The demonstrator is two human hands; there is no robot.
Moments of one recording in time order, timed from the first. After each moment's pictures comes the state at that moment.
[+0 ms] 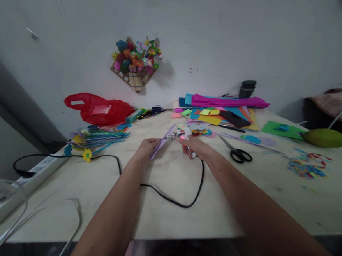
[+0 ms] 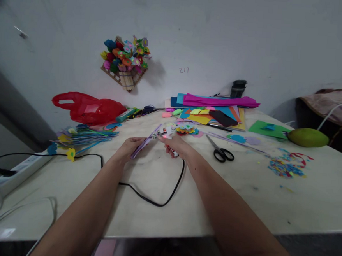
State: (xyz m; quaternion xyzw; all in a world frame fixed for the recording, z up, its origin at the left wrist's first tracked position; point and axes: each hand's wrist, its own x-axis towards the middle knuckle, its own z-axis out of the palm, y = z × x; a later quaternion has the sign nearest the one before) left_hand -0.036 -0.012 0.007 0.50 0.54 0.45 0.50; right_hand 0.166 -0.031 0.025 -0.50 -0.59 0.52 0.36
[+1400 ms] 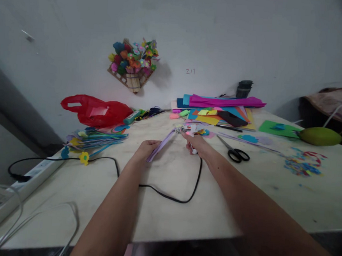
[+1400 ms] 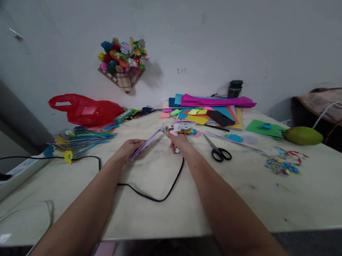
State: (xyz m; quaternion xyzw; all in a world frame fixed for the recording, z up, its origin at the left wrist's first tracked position) left_hand -0.038 -0.011 0.004 0.52 0.52 0.43 0.53; right_hand 0.176 -0.014 0.015 -0.55 -0.49 0.50 0.45
